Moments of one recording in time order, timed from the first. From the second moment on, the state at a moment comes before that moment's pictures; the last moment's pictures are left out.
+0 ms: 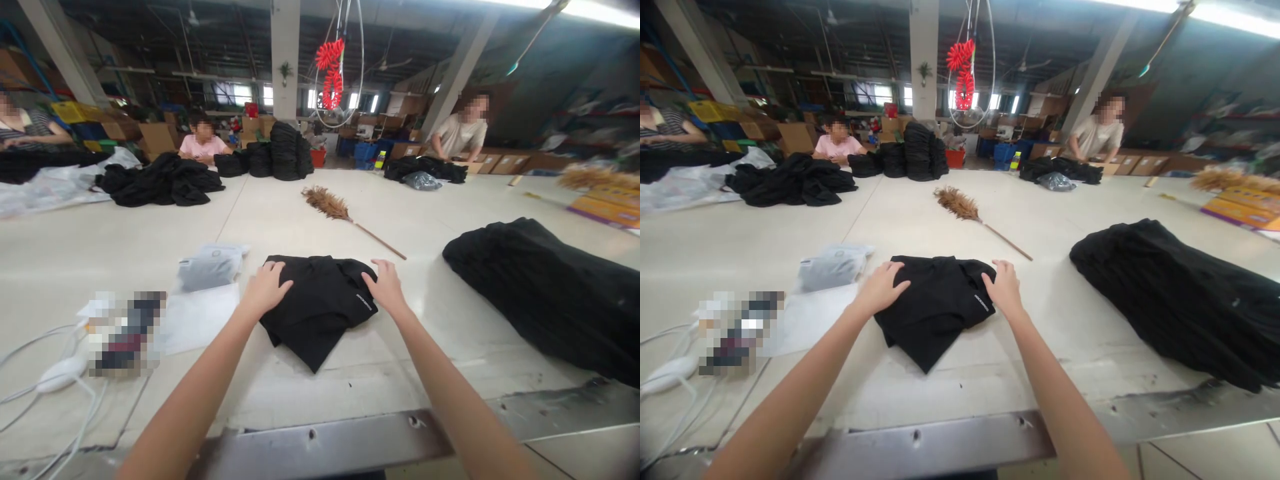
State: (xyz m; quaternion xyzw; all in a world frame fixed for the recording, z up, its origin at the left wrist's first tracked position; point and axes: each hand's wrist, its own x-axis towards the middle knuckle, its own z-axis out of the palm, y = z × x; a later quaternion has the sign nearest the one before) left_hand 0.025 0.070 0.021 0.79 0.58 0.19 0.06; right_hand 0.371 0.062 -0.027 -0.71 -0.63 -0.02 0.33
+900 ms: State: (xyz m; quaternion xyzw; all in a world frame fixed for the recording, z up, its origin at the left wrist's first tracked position) left_hand 0.016 0.160 0.030 0.66 0.69 0.28 0.10; right_hand 0.308 0.164 -0.001 -0.62 -0.76 0.01 0.20
